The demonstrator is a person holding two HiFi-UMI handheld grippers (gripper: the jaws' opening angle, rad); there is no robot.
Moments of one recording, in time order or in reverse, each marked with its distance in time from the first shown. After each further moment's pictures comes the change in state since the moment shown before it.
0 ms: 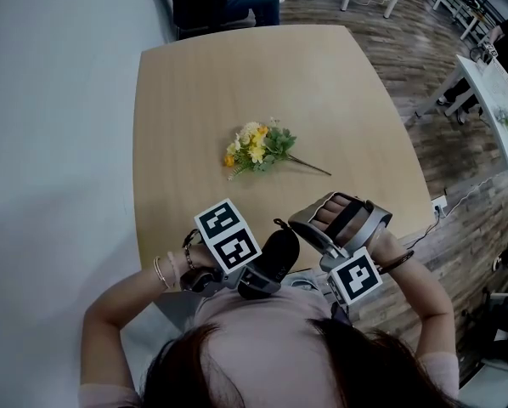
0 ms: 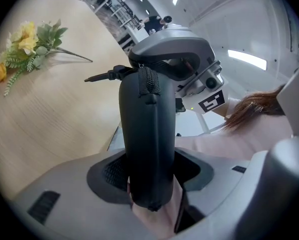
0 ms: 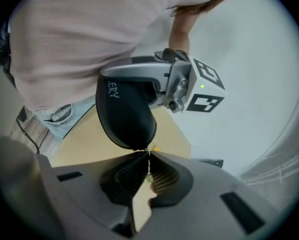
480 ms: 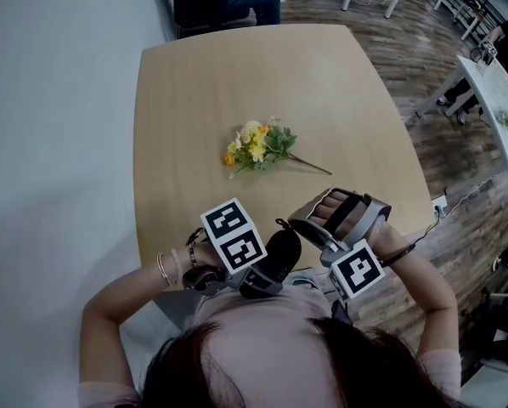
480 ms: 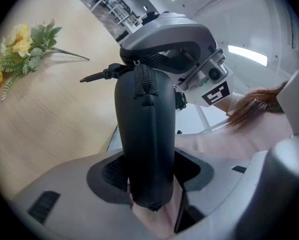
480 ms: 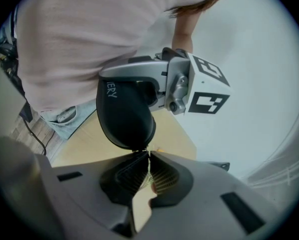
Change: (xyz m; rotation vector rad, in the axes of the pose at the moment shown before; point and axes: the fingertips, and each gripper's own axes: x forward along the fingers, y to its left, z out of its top) left arm 0.003 0.001 -0.001 0.024 0.040 0.010; right arm 0.006 0.004 0.000 -0.004 -0.031 0.079
